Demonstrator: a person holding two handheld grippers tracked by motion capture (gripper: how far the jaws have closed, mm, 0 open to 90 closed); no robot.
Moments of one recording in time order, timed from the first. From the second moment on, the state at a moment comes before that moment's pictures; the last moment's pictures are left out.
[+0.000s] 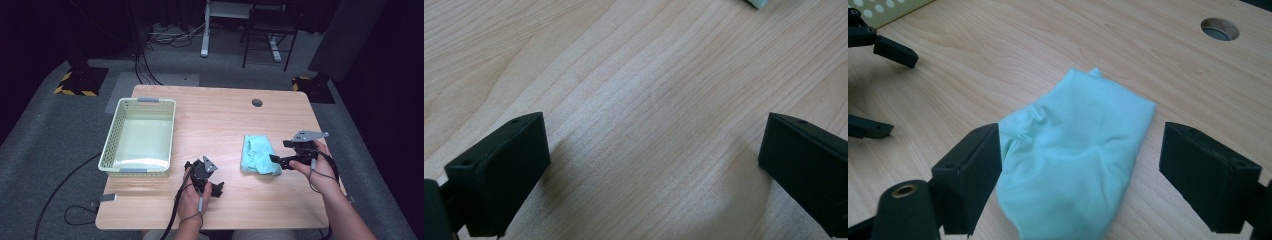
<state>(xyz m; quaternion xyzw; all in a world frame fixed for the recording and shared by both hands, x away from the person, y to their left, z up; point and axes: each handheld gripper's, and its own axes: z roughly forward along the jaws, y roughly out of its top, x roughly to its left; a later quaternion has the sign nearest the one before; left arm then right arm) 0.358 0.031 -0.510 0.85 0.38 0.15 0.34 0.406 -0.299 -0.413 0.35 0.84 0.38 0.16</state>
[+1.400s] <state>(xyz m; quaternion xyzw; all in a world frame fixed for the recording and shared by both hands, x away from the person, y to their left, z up) 0.359 0.032 -0.510 0.85 0.38 0.15 0.34 0.447 -0.252 -0.473 0.38 0.85 0.32 0.17</state>
